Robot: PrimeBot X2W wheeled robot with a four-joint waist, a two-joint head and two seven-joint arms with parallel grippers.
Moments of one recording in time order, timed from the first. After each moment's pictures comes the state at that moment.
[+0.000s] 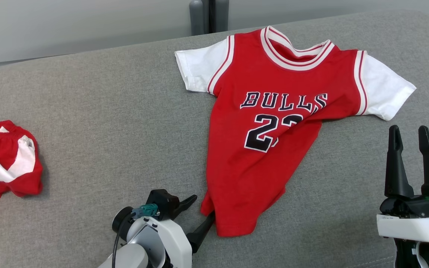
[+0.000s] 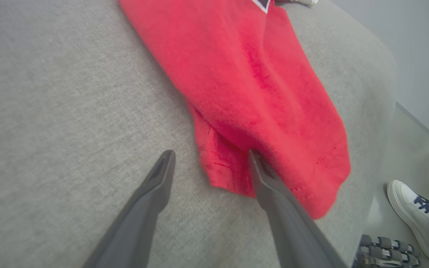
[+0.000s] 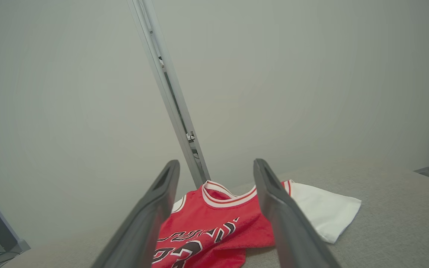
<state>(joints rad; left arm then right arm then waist) -0.37 0.23 -0.82 0.46 -0.65 -0.13 -0.02 -0.06 -0.05 -0.03 -0.12 0.42 0.13 -0.26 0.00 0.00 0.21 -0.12</state>
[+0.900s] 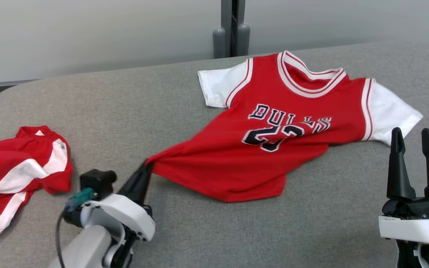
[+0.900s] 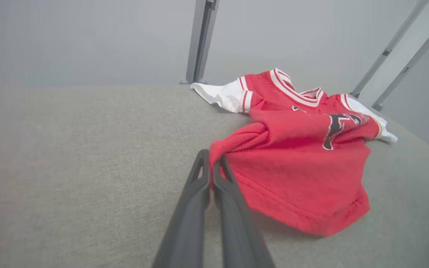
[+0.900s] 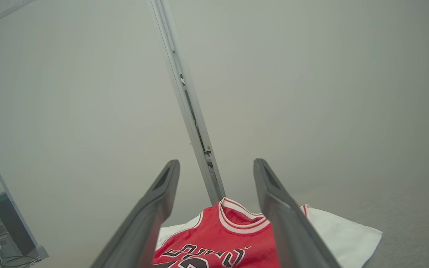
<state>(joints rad) -0.41 0.27 -0.69 0.53 -0.77 -0.02 -0.24 -0.05 -0.05 -0.05 -0.11 0.39 0.13 -0.26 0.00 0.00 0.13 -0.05</state>
